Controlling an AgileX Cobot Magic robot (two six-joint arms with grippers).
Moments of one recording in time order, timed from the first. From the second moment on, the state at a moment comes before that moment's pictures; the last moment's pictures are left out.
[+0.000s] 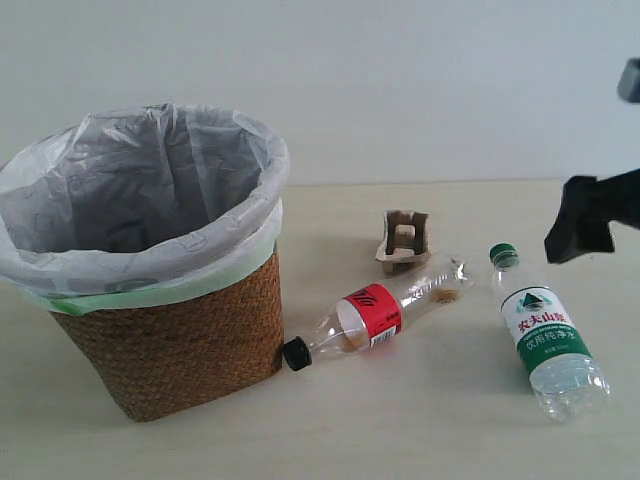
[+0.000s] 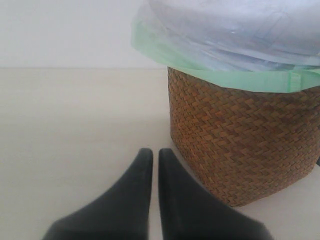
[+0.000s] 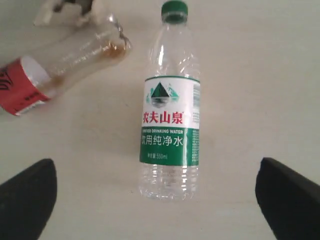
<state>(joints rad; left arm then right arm) -0.01 0.00 0.00 -0.26 0.31 0.24 0.11 1.32 -0.96 0.17 0.78 -0.07</state>
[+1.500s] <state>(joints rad) -0.01 0.00 0.00 -0.26 0.31 0.24 0.17 1.84 -1.06 -0.03 0.63 0.00</state>
